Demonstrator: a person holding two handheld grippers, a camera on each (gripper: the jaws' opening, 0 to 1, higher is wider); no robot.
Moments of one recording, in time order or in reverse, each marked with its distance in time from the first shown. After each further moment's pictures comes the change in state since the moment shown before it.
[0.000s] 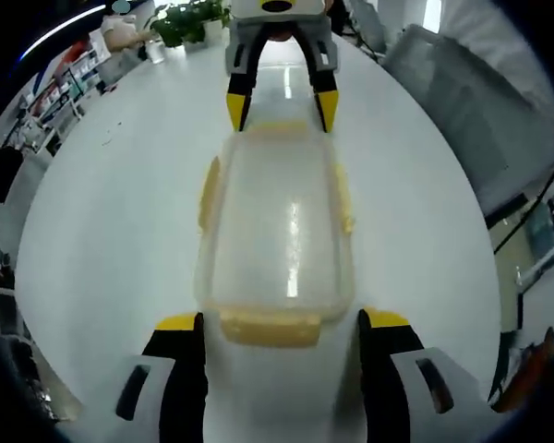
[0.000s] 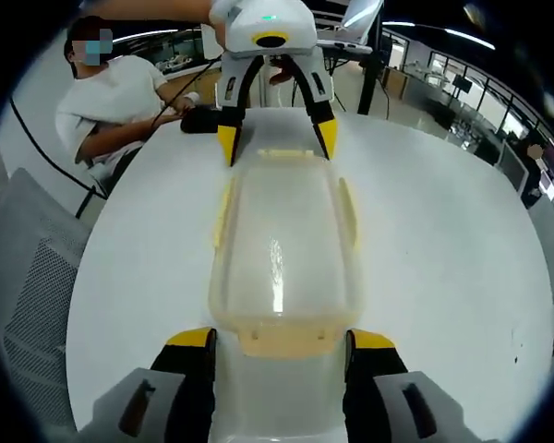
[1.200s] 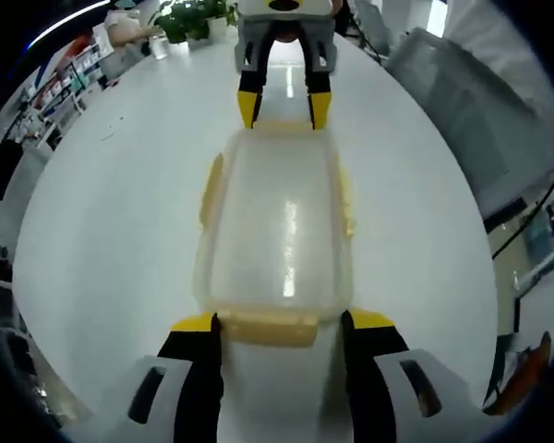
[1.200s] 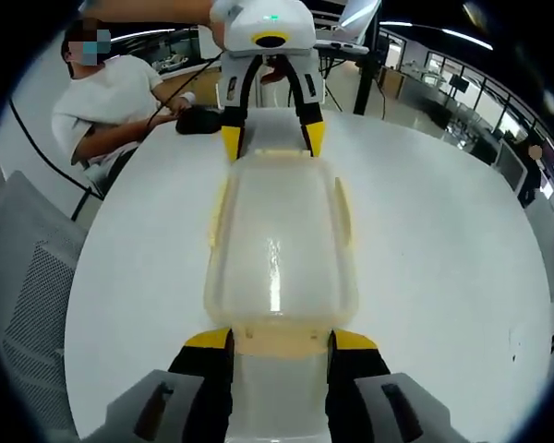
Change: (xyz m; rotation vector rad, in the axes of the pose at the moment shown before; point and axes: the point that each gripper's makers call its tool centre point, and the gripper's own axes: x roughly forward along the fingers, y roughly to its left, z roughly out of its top) left arm -0.002 0.001 -0.003 -0.019 0.012 -0.003; right arm -0.002 -0.002 0.001 0.009 -0.007 -0.008
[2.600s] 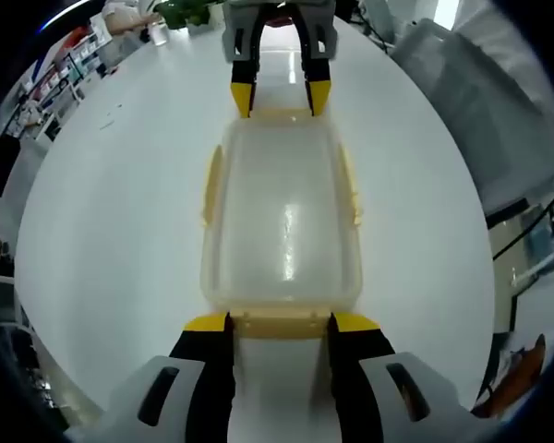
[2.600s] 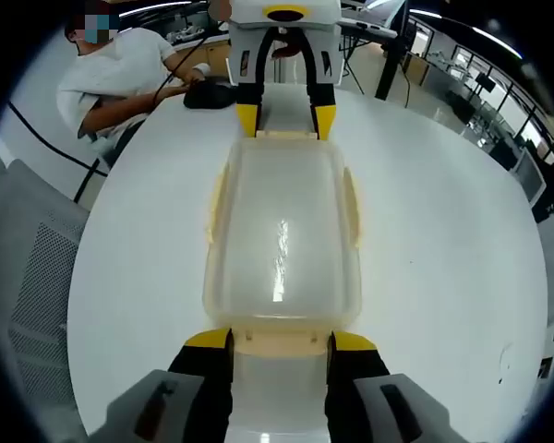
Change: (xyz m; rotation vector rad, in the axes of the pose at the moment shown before) left arm -0.002 0.001 -0.005 -0.026 0.078 0.012; right arm 0.003 -0.005 0.000 -0.071 0.158 0.042
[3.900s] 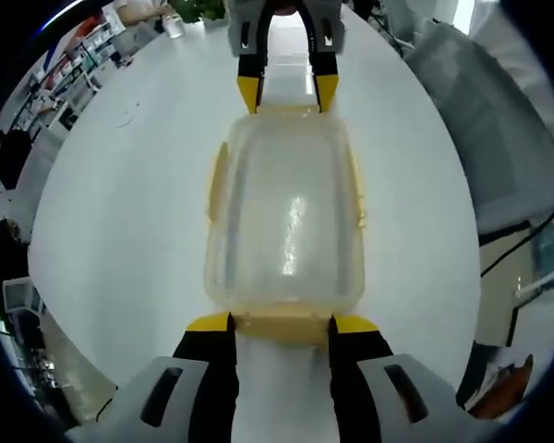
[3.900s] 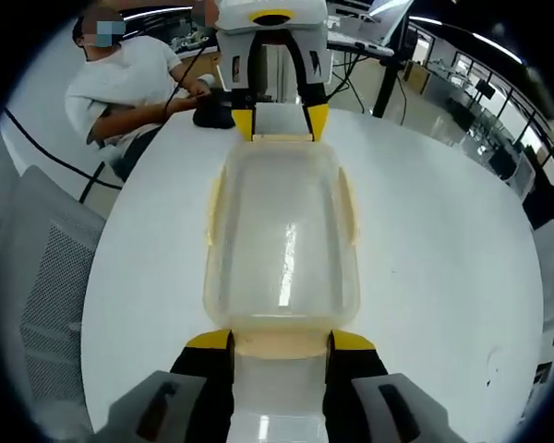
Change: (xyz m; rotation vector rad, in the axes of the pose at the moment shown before) left arm -0.035 -0.003 0.017 -0.043 0.054 0.071; right arm -0.036 0.000 0.009 -0.019 -0.052 0.002
